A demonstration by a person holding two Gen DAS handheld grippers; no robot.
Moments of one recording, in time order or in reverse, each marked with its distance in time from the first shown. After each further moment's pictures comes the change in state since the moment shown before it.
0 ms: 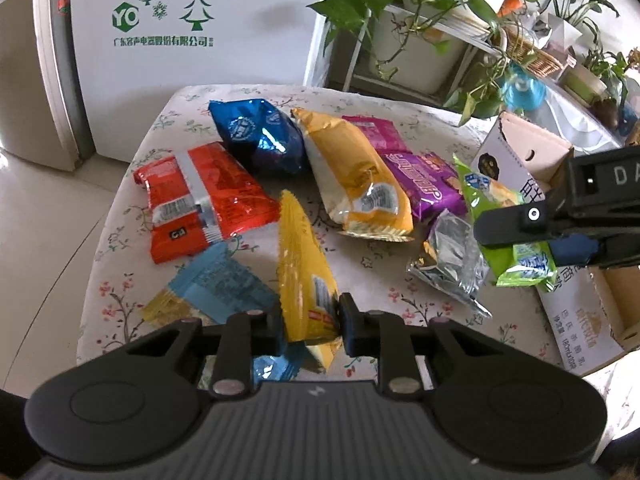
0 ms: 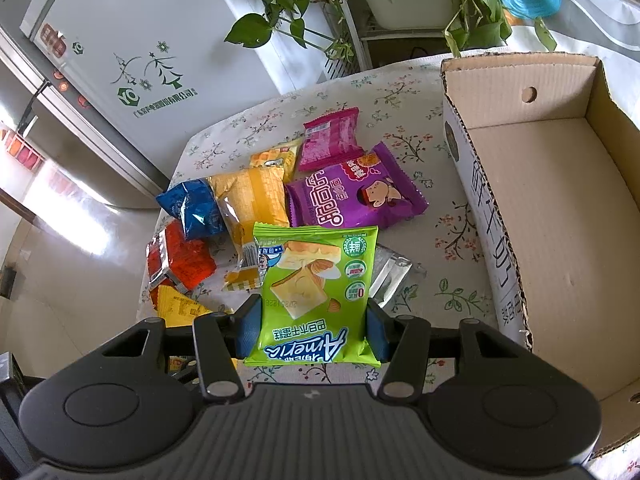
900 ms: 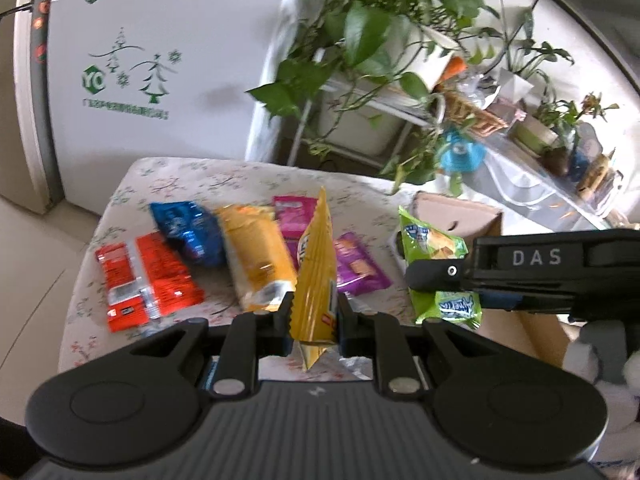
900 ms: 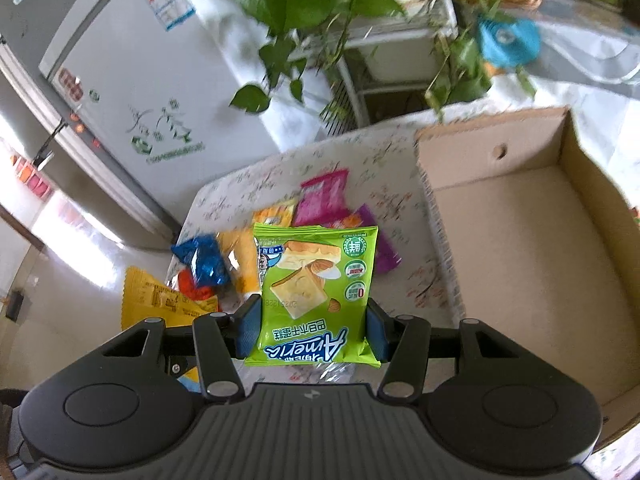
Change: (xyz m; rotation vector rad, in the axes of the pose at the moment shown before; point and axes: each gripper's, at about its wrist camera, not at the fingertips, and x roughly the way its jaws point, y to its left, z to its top) left arm -0.058 -0.047 0.041 -0.007 -0.132 -0.125; right arm -0.049 -0.018 0.012 0.003 -0.145 0.017
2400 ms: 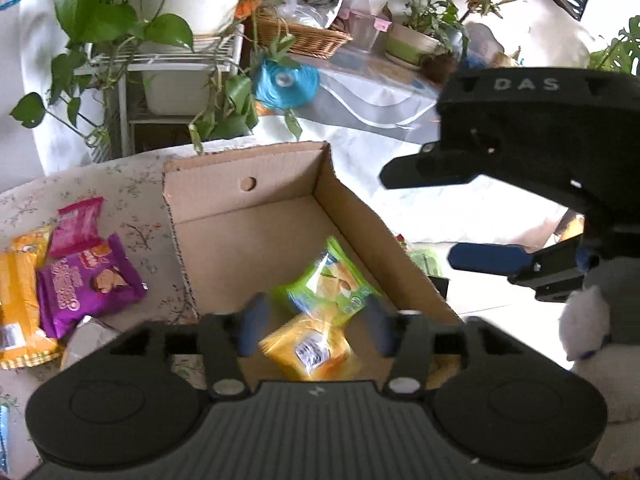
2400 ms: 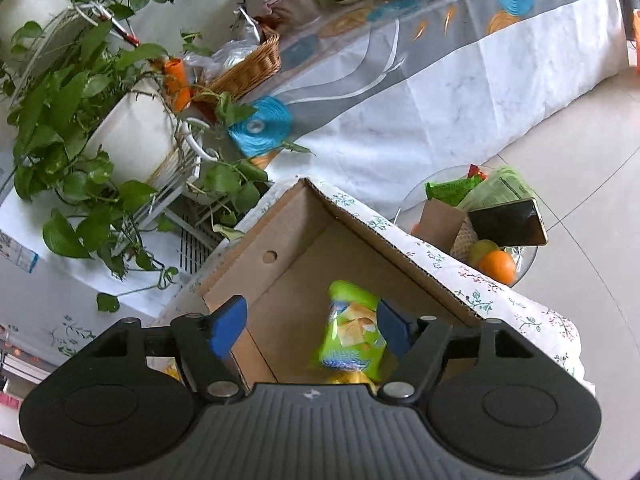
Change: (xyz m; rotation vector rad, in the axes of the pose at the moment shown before) left arm 0.073 -0.191 -0.008 0.244 0.155 -0.196; right arm -0.081 -0.141 0.010 0.551 -0.247 -0.187
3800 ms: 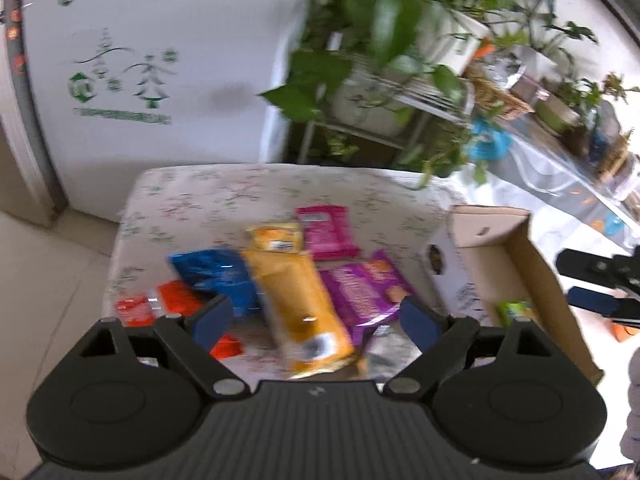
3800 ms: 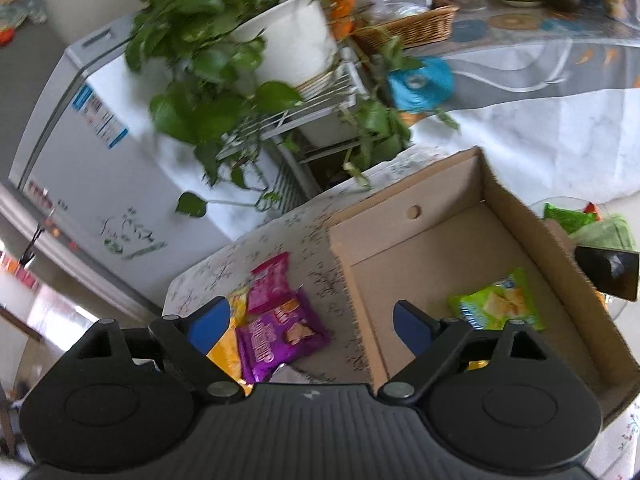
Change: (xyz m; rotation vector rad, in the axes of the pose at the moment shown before) left arm -0.093 0.223 0.004 -0.217 -0.004 0.226; right arm 0.028 0.085 -0.046 -0.363 0.100 0.184
